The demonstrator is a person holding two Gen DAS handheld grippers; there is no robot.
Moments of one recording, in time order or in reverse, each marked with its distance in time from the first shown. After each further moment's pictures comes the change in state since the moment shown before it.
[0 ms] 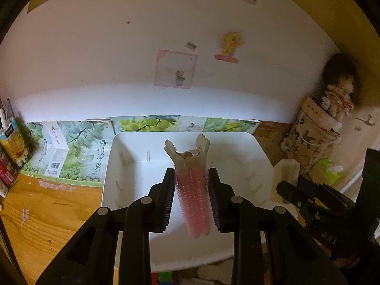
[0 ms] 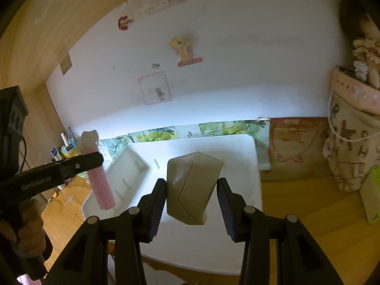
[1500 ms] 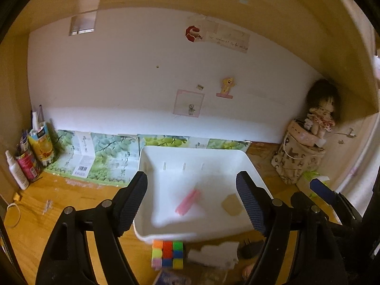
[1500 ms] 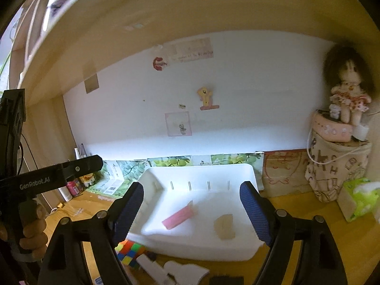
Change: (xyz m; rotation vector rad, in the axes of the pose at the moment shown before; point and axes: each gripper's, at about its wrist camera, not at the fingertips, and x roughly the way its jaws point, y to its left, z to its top) left arm -0.119 0.010 -0.026 -0.024 -0.158 0.008; right arm -0.100 0.071 -0.019 -0.053 -0.214 -0.080
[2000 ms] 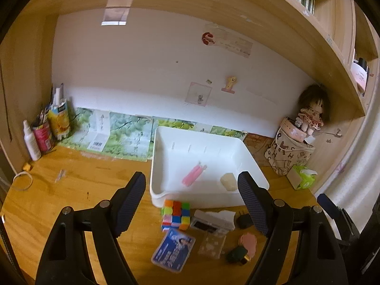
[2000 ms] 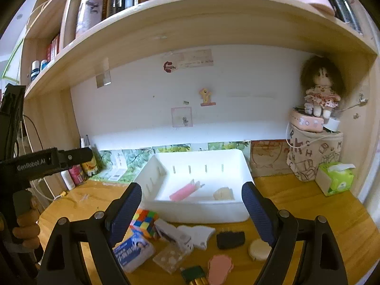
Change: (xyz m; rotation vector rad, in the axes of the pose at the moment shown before) left arm -0.070 0.028 -0.046 -0.078 0.008 -0.014; right arm -0.086 0.044 -0.050 -0.016 -0.017 -0.090
